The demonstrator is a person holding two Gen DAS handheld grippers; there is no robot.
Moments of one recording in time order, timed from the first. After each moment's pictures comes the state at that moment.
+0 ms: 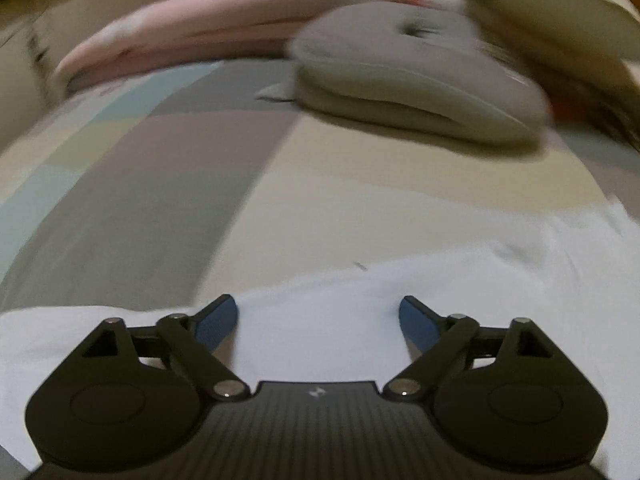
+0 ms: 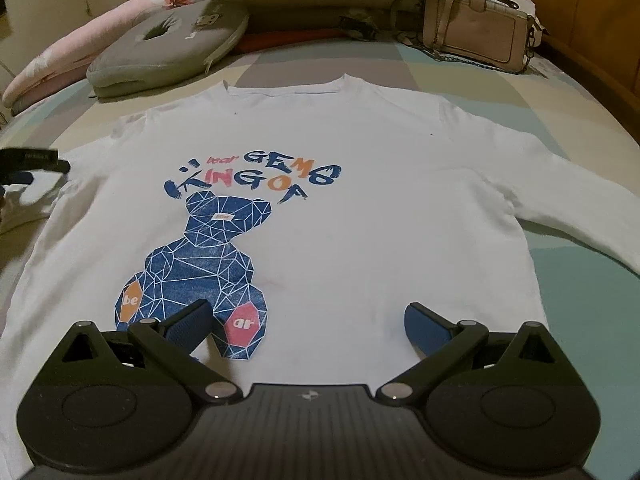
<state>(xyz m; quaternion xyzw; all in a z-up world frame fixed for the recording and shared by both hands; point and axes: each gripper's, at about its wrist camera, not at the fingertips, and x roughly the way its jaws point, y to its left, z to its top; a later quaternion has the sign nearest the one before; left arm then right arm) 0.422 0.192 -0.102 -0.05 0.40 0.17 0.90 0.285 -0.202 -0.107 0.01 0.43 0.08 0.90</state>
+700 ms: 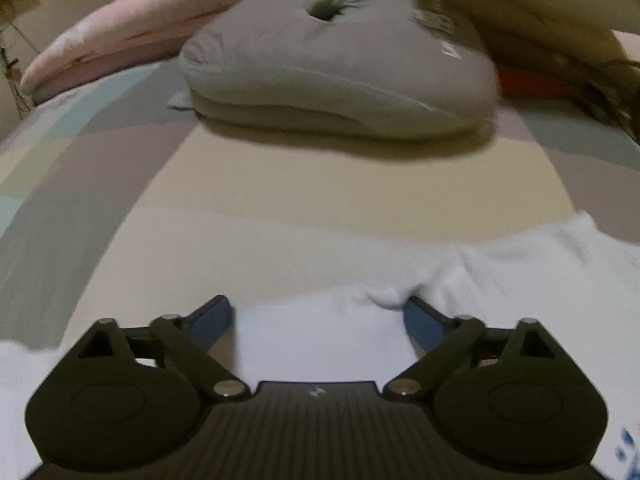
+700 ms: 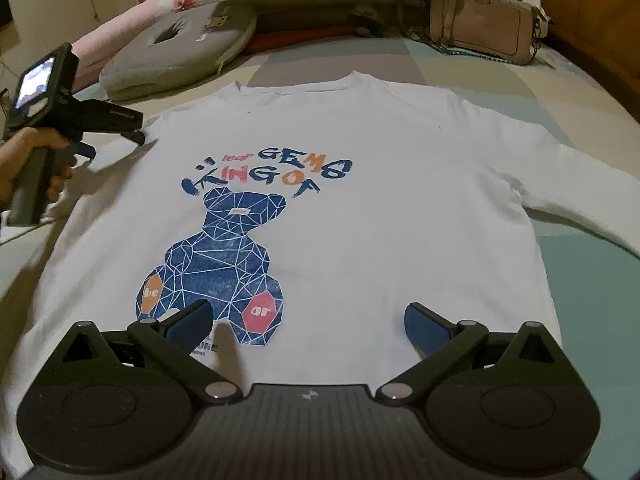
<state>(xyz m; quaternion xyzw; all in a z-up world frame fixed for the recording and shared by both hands) 0.496 0.103 -0.104 -0.02 0.43 0.15 0.89 0.278 -0.207 -0.102 0.04 0.44 0.10 0.89</state>
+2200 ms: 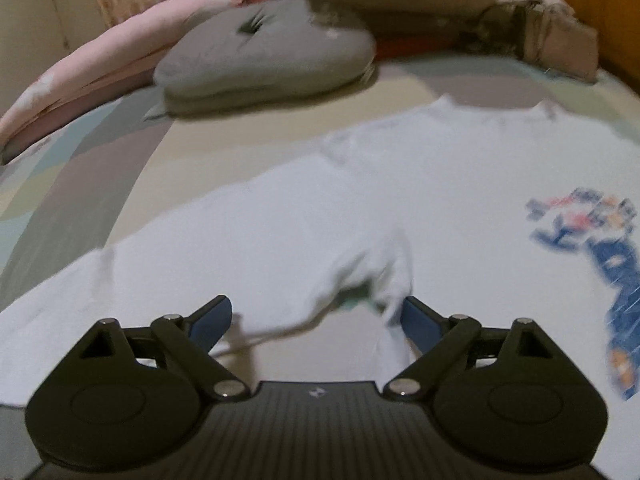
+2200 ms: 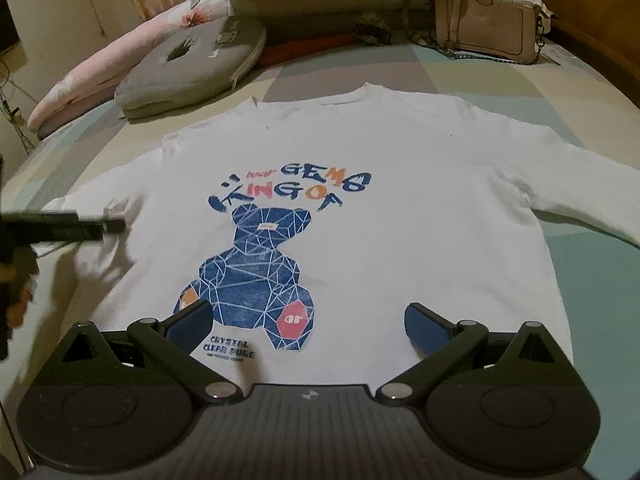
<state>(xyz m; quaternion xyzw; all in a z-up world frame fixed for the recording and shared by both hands) 0.347 0.074 -0.093 0.06 0.42 0.04 0.90 0.271 -0.204 -0.086 0.07 0.43 0.12 0.89</state>
